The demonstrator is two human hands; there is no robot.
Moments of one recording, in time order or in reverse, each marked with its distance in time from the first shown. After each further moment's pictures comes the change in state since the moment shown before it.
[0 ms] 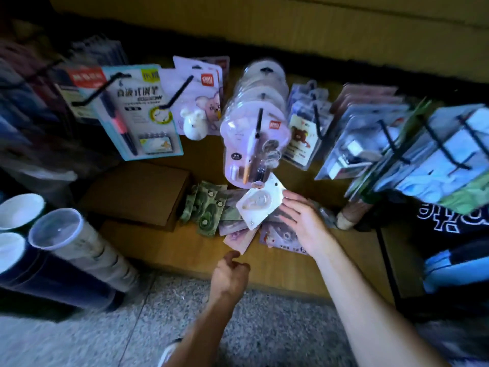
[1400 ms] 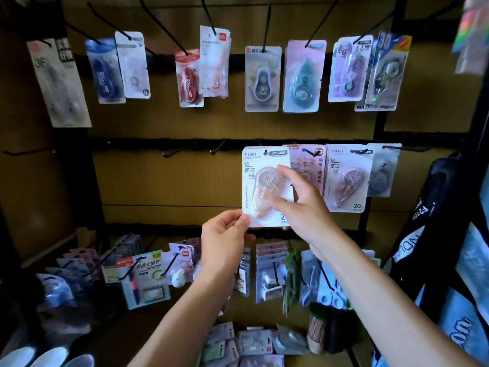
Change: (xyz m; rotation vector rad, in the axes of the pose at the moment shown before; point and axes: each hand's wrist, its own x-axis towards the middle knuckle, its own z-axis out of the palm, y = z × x) left_hand -0.304 0.281 -0.065 -0.503 0.019 0.912; right_hand -0.279 -0.325 0.005 -0.426 0.017 -0.997
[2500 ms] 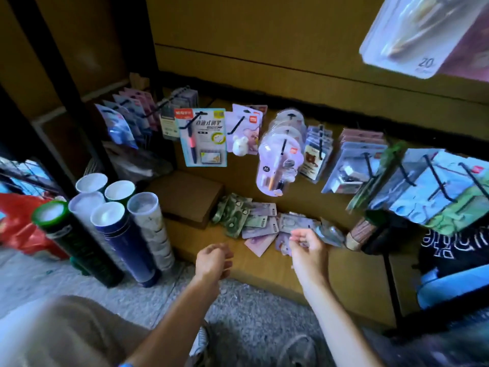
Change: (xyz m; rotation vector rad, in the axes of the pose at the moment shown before) left_hand -0.070 -0.289 -0.175 0.047 0.404 -0.888; right_hand -0.198 0.250 0.155 -0.168 -0.033 0.673
